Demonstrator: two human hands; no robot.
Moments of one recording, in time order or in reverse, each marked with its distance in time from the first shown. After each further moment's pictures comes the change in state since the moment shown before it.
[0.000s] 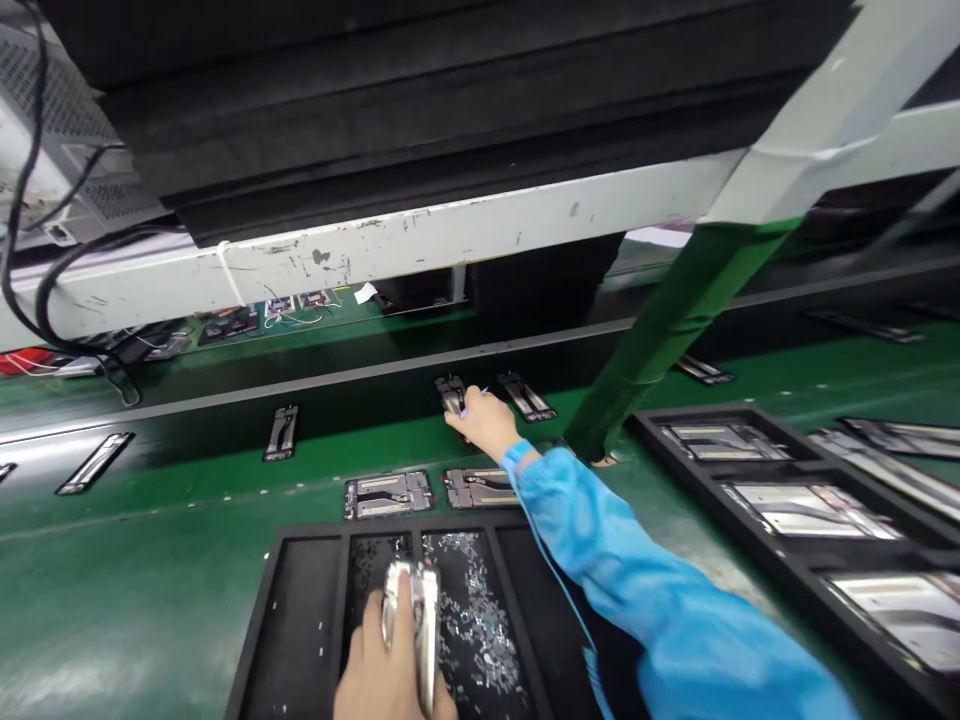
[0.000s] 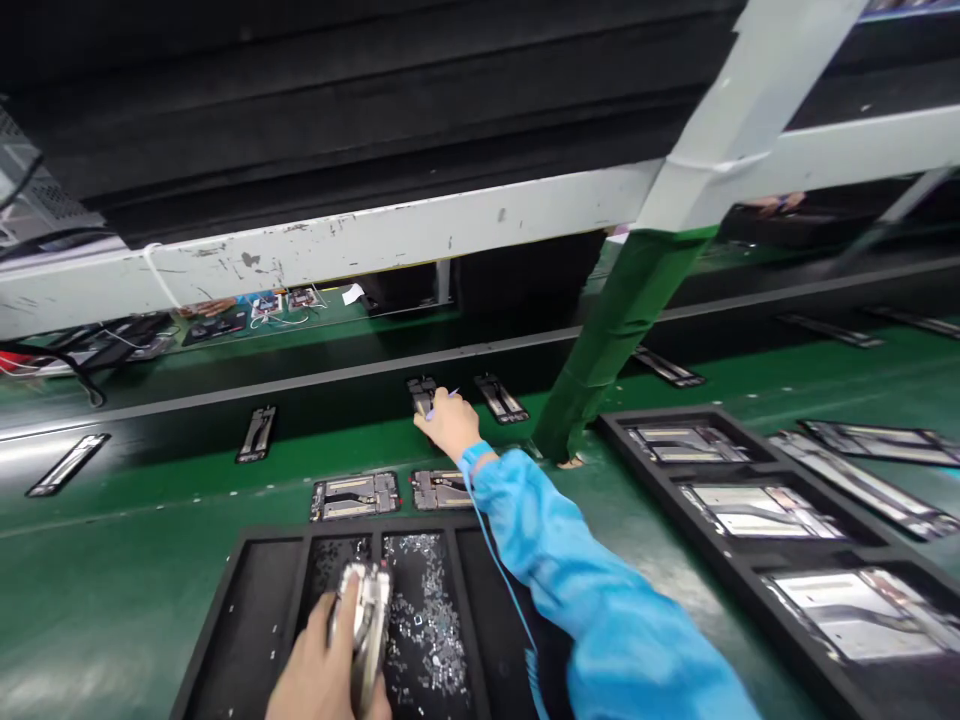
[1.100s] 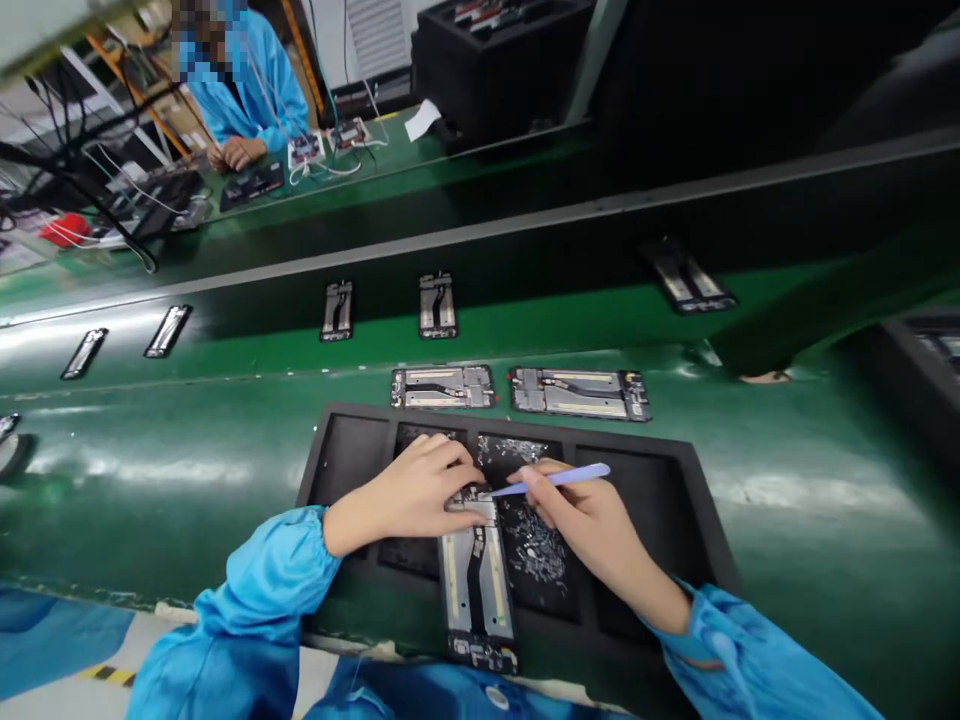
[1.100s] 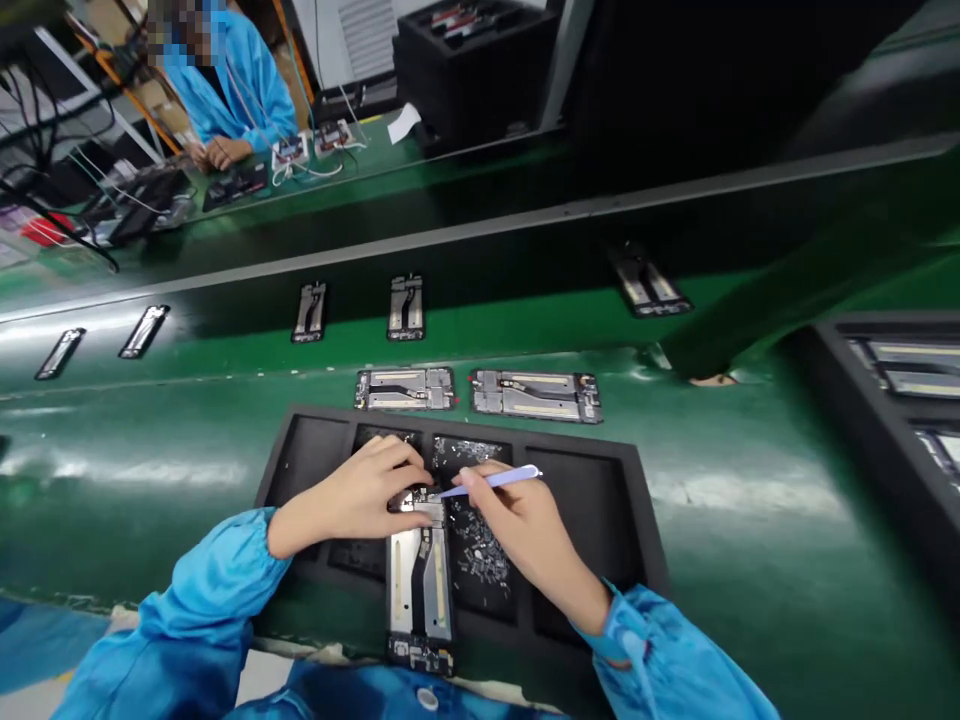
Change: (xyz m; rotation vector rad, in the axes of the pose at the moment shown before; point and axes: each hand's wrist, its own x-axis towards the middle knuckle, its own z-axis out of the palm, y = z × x) left_hand 0.089 -0.037 -0.026 -0.284 -0.299 0.671; right_hand -0.180 0.029 0.087 1.111 -0.293 -0.099
